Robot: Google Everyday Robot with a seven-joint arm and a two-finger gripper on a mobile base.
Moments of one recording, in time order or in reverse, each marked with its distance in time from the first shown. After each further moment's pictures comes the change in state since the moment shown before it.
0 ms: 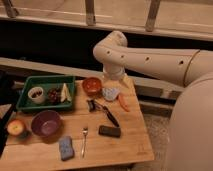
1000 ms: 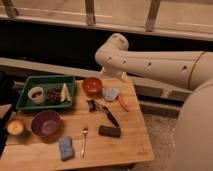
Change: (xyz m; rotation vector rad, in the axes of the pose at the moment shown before) arm -0.044 0.028 -0.001 -0.126 -0.183 0.019
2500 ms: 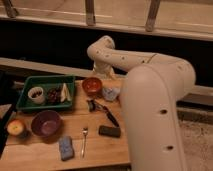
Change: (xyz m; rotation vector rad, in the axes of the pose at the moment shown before) arm -0.028 0.080 0.127 -0.016 0.138 -0.039
